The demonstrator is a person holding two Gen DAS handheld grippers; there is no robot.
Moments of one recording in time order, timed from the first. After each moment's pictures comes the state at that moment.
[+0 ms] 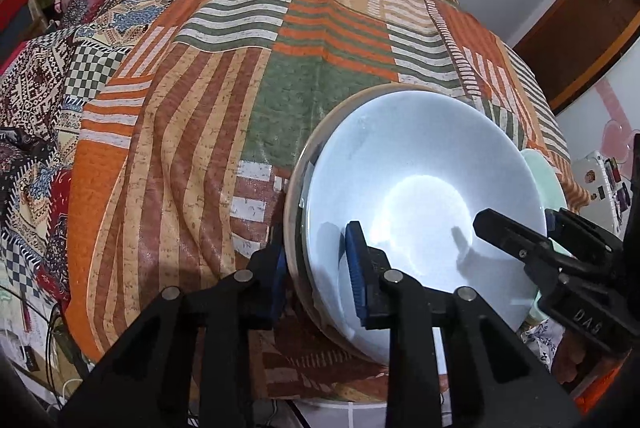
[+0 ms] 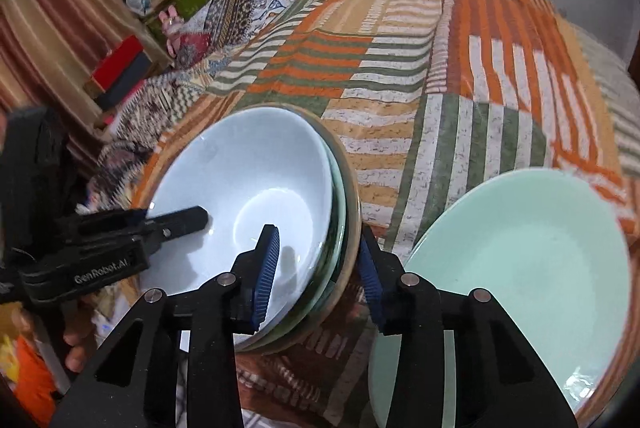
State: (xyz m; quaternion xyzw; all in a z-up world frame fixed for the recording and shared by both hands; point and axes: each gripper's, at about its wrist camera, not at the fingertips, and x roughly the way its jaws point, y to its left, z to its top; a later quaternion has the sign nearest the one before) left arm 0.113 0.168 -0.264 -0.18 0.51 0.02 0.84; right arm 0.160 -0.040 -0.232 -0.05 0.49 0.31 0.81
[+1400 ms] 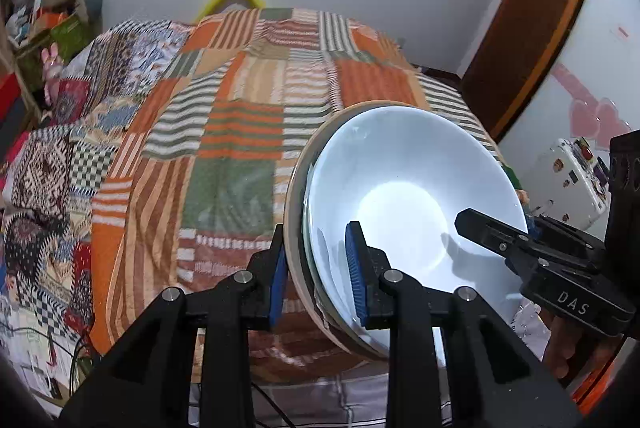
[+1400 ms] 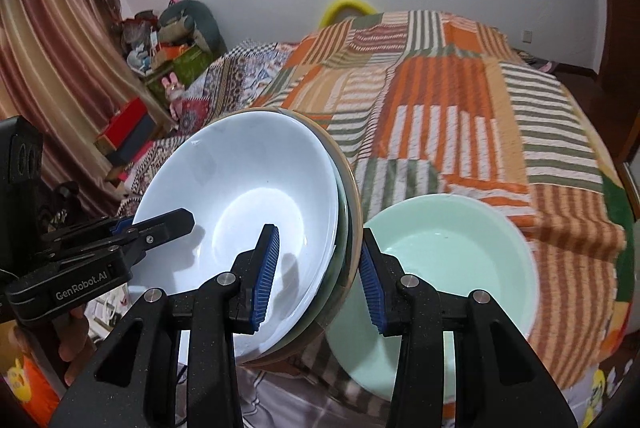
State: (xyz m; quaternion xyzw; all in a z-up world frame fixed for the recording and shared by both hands) left arm 0.081 0.078 -0.144 -0.10 0.42 -0.02 0.90; right arm 0.138 -0.127 -0.157 0.03 0.41 0.29 0.86
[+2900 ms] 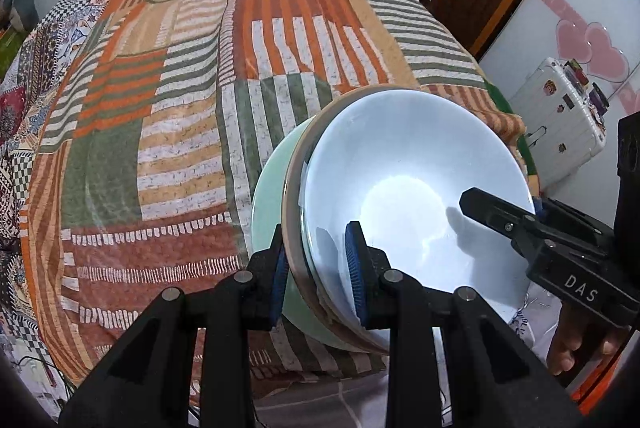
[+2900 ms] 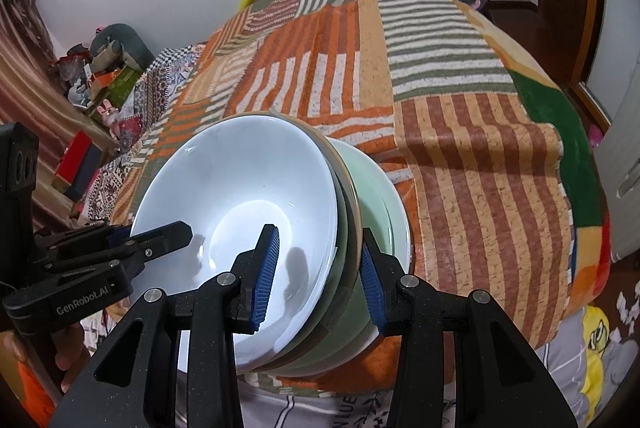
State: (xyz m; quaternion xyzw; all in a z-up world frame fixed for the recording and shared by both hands) left arm 0.150 -0.025 -0.219 -0.05 0.53 -0.09 0.84; right arm 0.152 -0.225 -0.211 0.09 0.48 0.20 0.85
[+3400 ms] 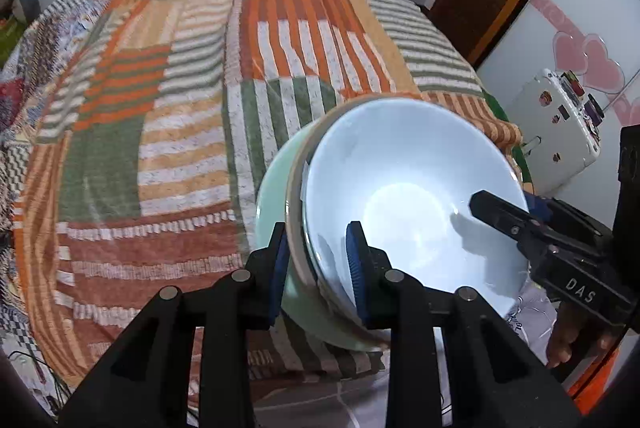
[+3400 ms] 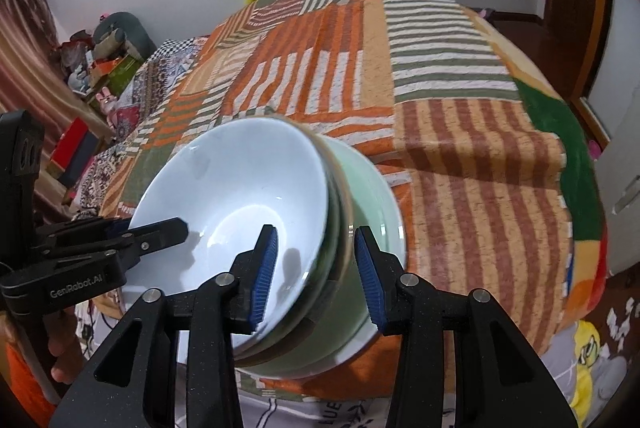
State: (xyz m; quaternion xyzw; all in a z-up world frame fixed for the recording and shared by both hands) left arm 0.141 -0.017 -0.212 -0.06 0.51 -0.09 0.85; right arm 0.145 -0.227 -0.205 0.06 0.46 0.19 0.86
